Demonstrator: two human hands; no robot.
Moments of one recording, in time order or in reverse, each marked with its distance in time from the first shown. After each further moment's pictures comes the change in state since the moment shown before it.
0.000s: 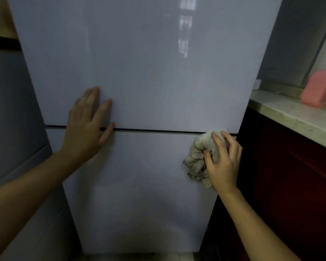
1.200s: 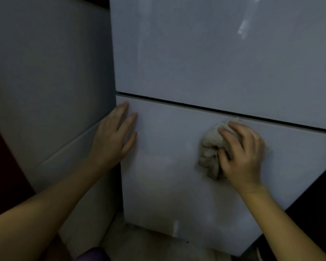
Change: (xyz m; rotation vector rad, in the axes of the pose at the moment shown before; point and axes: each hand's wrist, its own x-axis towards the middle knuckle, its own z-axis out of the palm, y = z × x) left_hand -0.138 -0.066 -0.021 0.045 -0.183 -0.150; right_hand -0.023 -0.119 0.079 0.101 -0.082 -0.388
